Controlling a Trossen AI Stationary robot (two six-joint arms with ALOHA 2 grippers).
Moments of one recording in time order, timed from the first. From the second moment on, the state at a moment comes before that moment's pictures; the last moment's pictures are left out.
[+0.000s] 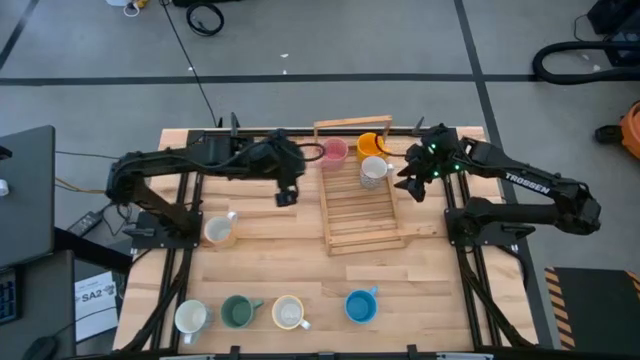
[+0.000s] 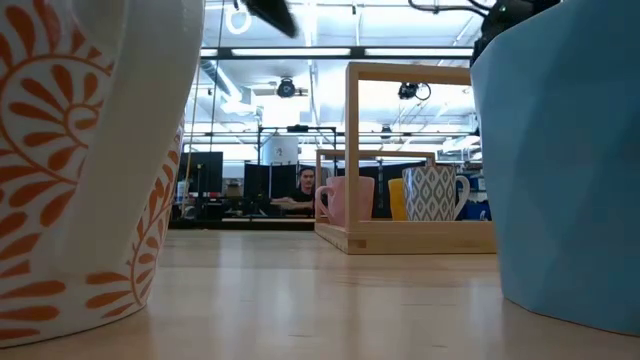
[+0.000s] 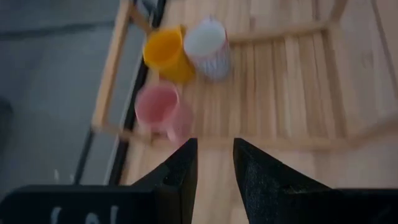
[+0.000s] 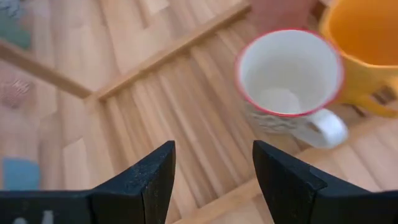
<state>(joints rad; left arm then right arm) 0.07 1.52 1.66 -0.96 -0.33 0.11 -0.59 0.87 0.74 -0.72 -0.35 0.01</state>
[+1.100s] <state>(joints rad) 0.09 1.44 1.66 -1.57 -0.17 -0.49 -0.26 0.87 0.74 -0.62 -0.30 0.11</state>
